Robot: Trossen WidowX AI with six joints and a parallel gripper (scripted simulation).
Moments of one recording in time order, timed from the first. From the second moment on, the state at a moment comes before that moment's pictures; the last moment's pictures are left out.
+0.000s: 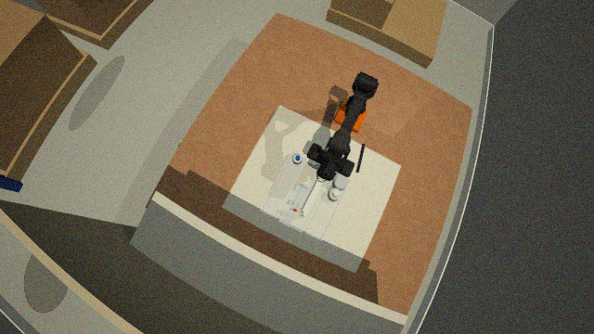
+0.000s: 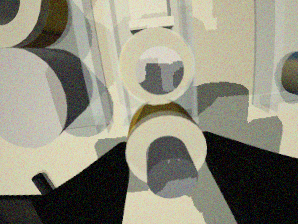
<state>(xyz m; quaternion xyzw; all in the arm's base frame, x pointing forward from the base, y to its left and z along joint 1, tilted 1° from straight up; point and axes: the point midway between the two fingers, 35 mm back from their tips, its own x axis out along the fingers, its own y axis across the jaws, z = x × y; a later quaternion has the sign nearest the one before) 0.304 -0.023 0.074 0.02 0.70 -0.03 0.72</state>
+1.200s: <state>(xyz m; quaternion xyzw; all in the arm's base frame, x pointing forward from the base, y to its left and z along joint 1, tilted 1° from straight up) 0.317 -0.024 0.074 0.02 0.70 -0.04 0.72</state>
